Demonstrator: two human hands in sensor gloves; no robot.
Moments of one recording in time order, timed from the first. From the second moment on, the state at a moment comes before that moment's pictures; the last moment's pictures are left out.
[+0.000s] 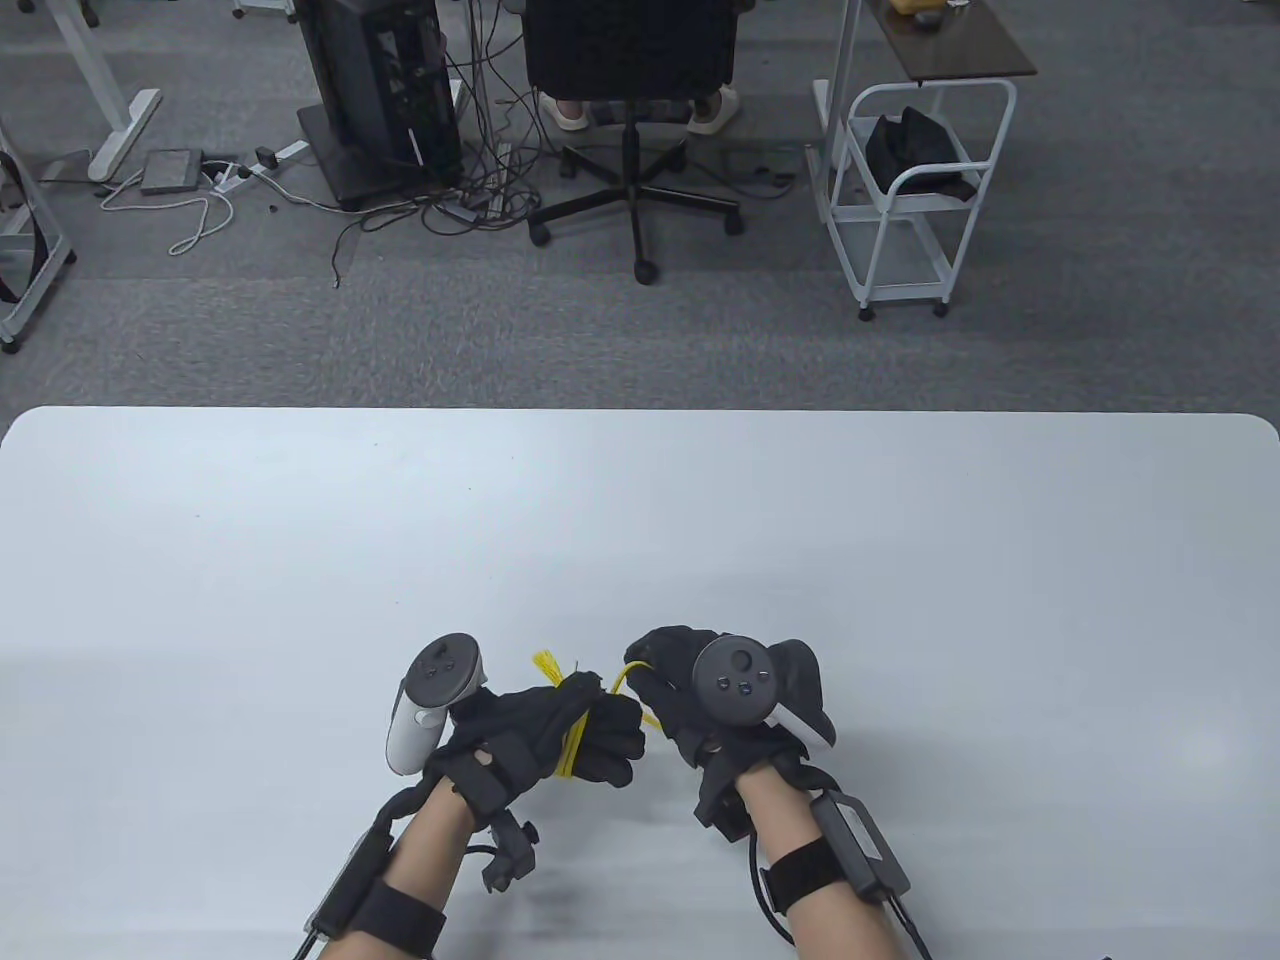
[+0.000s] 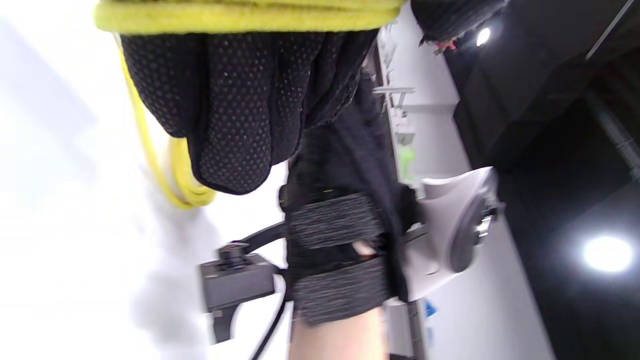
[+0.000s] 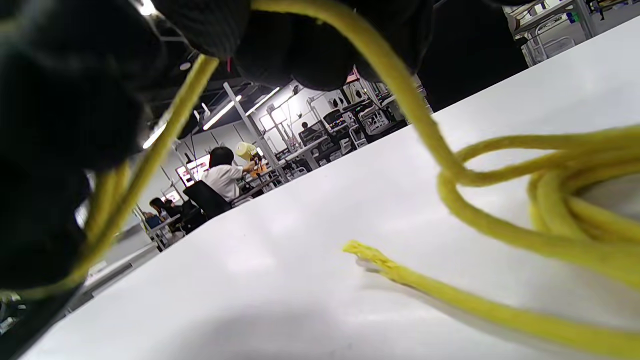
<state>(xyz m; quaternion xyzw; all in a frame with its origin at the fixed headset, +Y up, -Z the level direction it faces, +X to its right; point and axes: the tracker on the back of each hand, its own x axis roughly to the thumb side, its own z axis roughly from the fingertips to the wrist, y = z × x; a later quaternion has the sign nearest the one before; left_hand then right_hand) -0.159 -0.750 -0.317 -0.28 -0.23 0.62 0.70 0.066 -0.719 -0.335 0.23 0.01 0.93 0.30</state>
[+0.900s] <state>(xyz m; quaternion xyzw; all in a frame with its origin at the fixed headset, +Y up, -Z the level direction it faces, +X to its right) -0.178 -0.745 -0.314 -0.10 -0.11 0.63 0.76 0.029 -0.710 -0.309 0.31 -0.06 0.90 0.31</state>
